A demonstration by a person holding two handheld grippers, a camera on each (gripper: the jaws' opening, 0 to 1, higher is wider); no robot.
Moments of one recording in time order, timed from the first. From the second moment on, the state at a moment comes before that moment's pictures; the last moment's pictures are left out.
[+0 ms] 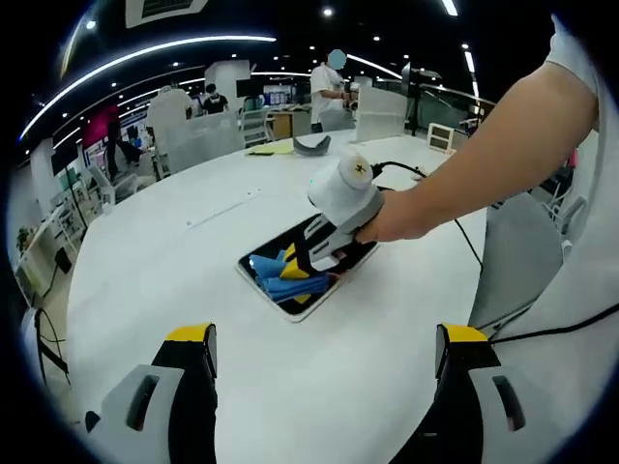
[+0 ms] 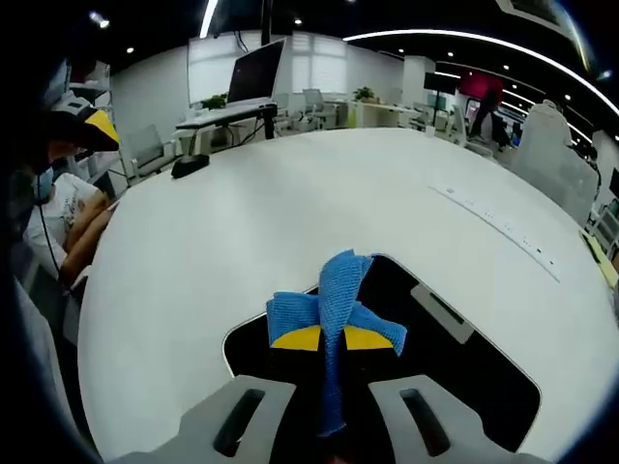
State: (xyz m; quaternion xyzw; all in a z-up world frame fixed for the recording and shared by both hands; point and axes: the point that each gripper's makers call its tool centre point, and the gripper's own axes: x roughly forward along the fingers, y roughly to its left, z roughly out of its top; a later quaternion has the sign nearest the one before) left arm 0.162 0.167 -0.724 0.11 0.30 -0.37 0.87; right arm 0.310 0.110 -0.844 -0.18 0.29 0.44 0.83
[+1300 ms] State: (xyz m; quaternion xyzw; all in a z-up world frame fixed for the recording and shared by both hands) left arm 0.132 0.162 -0.718 0.12 0.29 -0.38 0.87; right arm 0.268 0.112 -0.845 -0.18 0.30 0.44 0.83
